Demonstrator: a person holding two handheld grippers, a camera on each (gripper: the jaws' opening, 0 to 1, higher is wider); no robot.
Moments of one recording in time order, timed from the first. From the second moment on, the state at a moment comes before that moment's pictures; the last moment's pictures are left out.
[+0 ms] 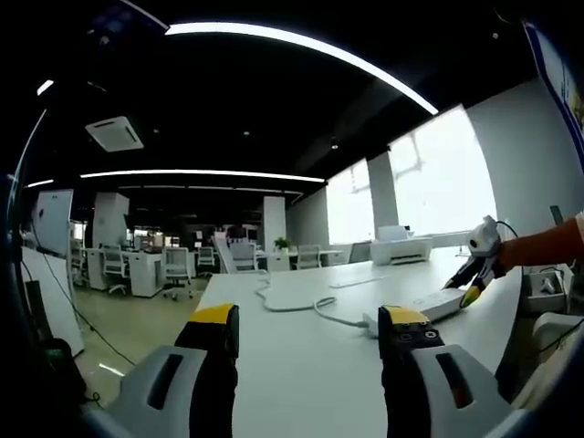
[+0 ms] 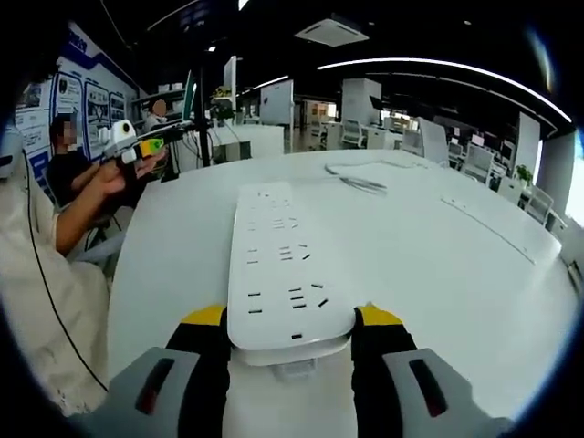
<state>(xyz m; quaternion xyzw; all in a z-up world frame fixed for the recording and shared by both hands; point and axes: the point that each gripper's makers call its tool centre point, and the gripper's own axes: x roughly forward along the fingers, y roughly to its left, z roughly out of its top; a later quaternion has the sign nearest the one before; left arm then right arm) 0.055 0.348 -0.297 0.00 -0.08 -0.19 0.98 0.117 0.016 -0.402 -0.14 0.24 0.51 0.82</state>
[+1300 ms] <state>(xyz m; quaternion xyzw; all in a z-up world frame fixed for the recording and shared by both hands) 0.059 0.312 -0.318 0.00 -0.02 -0.22 0.98 0.095 0.032 -0.400 -0.02 0.33 0.45 0.83</state>
